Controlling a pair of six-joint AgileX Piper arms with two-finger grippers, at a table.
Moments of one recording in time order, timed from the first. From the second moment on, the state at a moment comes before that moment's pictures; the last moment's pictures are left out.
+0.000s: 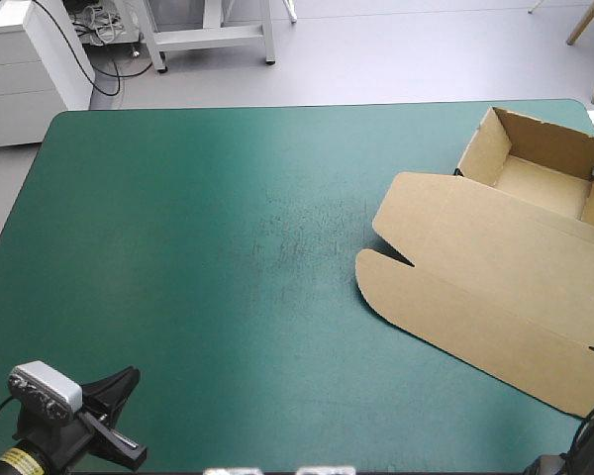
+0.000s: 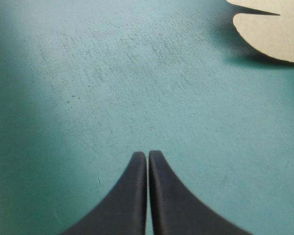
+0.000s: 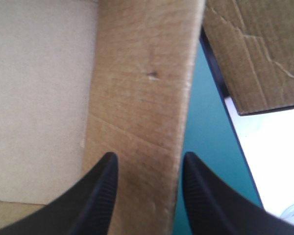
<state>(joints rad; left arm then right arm) -0.33 0.13 -0.45 -0.22 0.83 0.21 -0.50 2.06 -1.98 -0.03 1.19 -0.14</state>
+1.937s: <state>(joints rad) -0.33 0.13 -0.45 -0.22 0.83 0.18 0.19 0.39 -0.48 0.05 0.74 -0.11</state>
